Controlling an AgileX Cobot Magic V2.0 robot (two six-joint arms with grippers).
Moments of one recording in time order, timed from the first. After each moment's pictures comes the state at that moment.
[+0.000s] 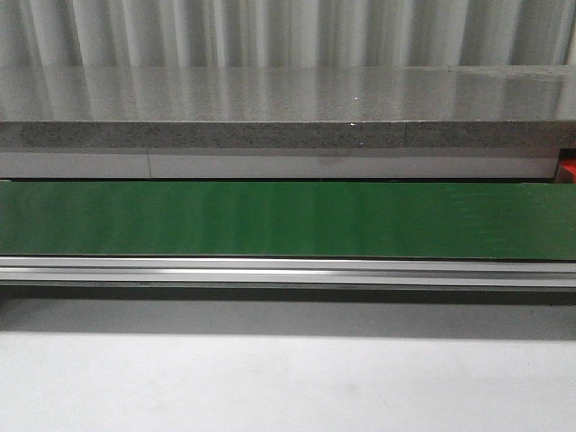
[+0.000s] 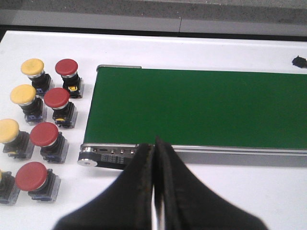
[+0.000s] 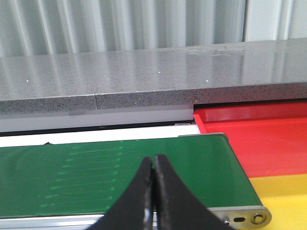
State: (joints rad) left arm -0.09 0.60 -0.80 0.06 0.89 -0.07; right arm -0.06 -0.01 0.03 -0.03 0.02 0.11
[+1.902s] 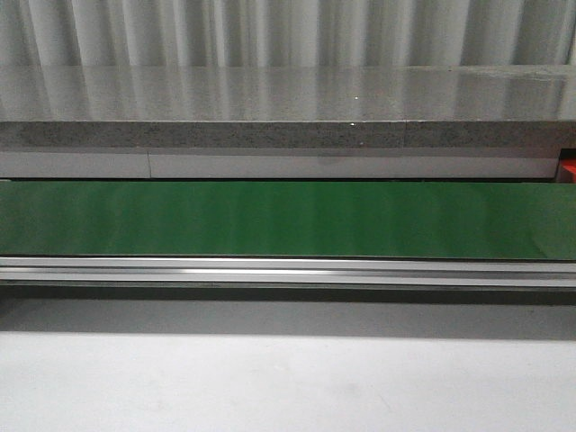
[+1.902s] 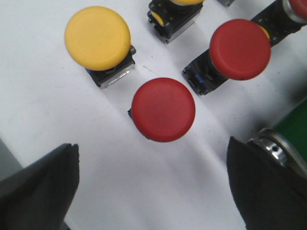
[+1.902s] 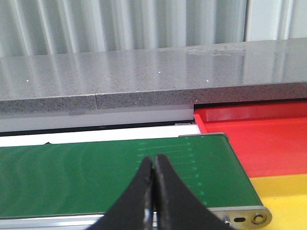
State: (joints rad) left arm 0.29 1.29 -0.67 0.30 0.62 -0.75; right arm -0.06 -0.01 0.03 -0.03 0.02 0.11
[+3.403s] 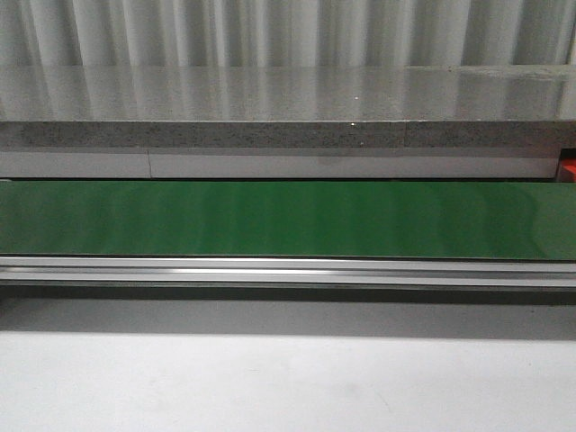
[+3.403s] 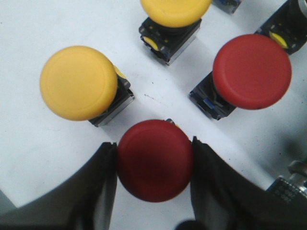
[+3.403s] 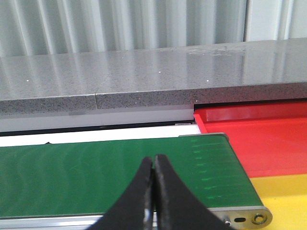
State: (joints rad) left arm 0.30 1.40 -0.67 0.45 0.50 -0.74; right arm -0.06 -0.01 0.03 -0.03 0.02 0.11
